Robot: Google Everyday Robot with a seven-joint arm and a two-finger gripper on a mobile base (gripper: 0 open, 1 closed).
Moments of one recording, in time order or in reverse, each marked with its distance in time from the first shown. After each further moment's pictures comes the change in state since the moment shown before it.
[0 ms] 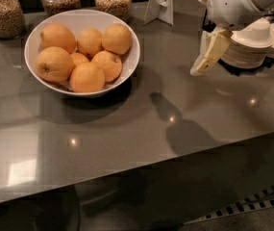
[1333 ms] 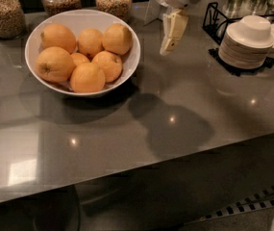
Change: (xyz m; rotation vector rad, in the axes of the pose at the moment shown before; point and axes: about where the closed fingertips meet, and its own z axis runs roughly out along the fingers) arm -0.042 -0.066 0.072 -0.093 -0.053 -0.239
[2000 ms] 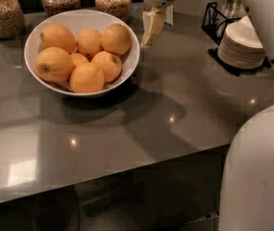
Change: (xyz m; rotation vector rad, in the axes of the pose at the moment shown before) arm -0.011 -0.028 0.043 -0.064 -0.008 -0.100
